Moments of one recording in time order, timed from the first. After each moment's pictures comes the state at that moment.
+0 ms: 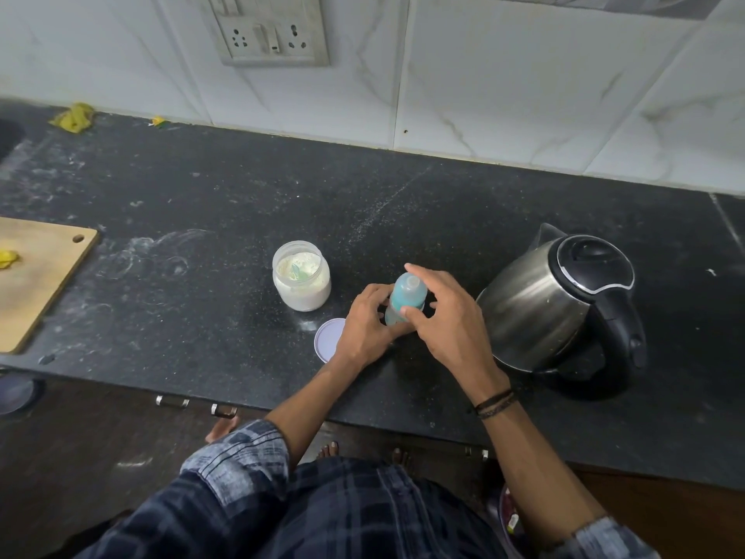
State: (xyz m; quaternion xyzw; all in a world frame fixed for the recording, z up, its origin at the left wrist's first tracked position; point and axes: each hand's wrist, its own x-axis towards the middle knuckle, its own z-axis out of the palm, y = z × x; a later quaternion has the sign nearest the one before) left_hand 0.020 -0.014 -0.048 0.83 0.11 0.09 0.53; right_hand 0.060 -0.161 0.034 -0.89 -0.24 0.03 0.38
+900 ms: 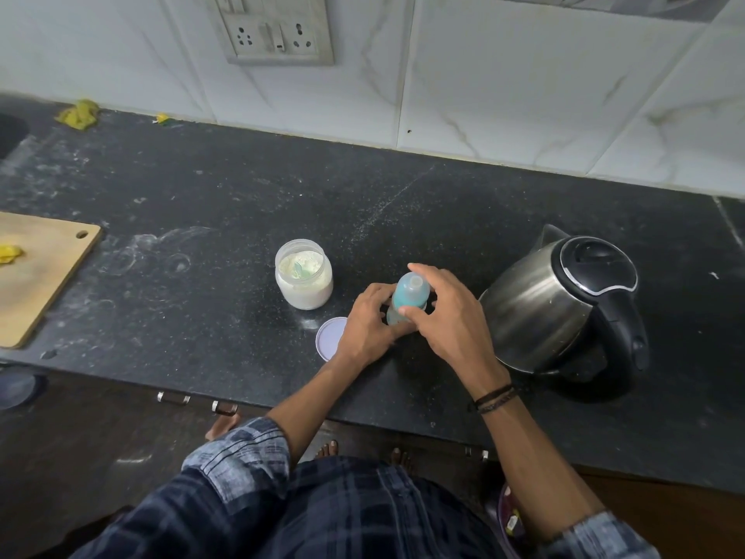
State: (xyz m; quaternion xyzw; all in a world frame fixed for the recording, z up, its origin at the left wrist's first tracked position) left_hand 0.021 -0.011 -0.054 0.84 0.12 0.09 0.52; right_hand 0.065 -0.158 0.034 -0.91 -0.23 0.06 0.34
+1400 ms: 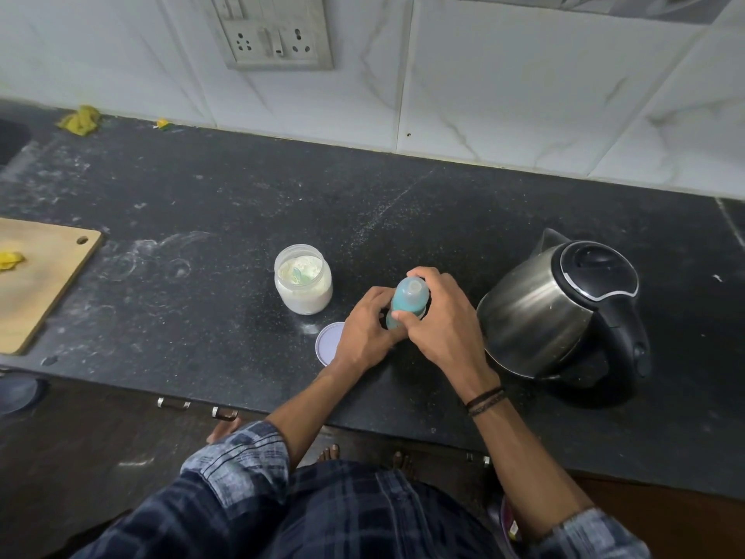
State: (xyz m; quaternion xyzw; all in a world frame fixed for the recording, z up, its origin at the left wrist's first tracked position) left_hand 0.020 -0.011 -0.050 0.84 0.09 0.12 0.52; right_hand 0.064 -0.150 0.030 -0.92 -0.21 0.04 0.33
